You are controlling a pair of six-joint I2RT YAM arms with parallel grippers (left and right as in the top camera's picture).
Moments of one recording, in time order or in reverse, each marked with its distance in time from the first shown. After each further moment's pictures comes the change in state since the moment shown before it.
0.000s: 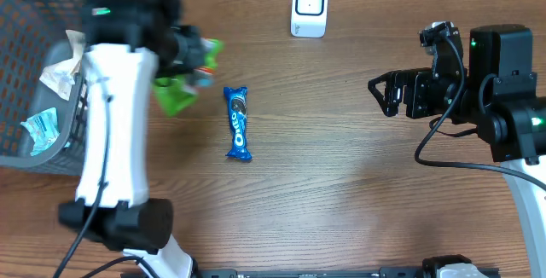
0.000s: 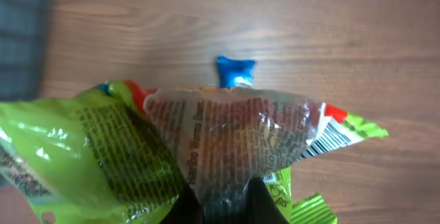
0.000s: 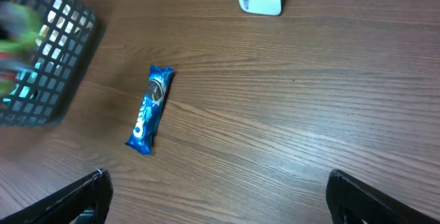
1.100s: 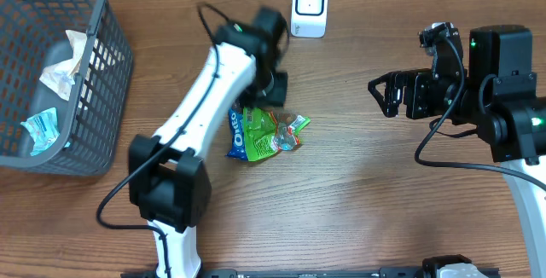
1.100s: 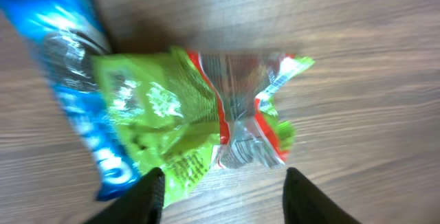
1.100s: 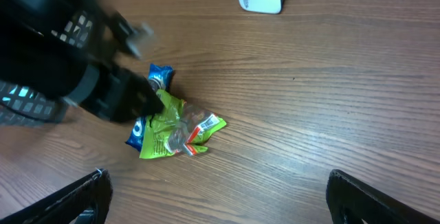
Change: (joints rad) left arm -0.239 0.181 -0.162 0.117 0.097 -0.027; right arm 0.000 0.000 0.000 -0.008 0.000 0.000
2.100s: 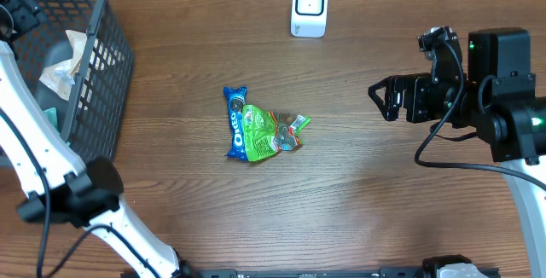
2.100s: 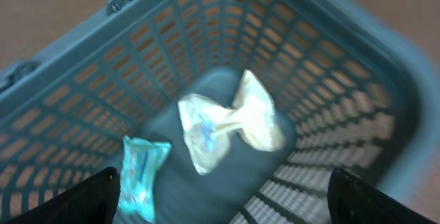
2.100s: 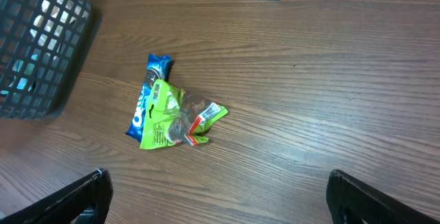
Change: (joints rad) left arm 0.883 0.118 0.798 -0.047 -0.251 0.129; right arm 0.000 0.000 0.000 -0.040 0.000 0.000
